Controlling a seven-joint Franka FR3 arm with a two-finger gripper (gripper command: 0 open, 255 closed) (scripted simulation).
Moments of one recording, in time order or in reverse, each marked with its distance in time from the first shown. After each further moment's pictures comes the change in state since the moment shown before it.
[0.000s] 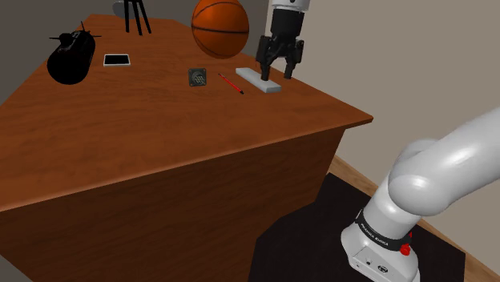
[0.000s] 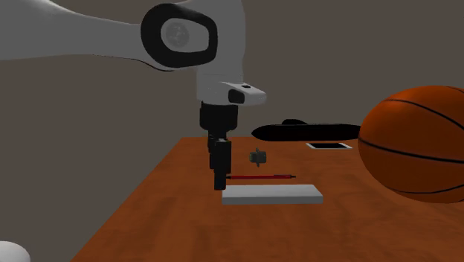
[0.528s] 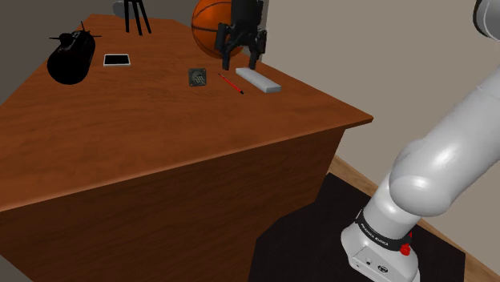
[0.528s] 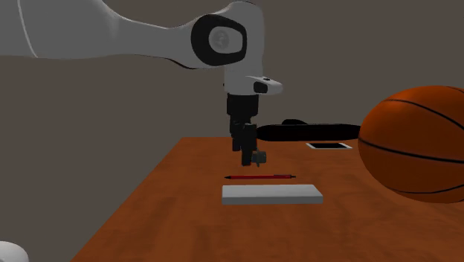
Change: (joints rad) arm 0.031 0.260 0.087 0.273 -0.011 0.038 0.097
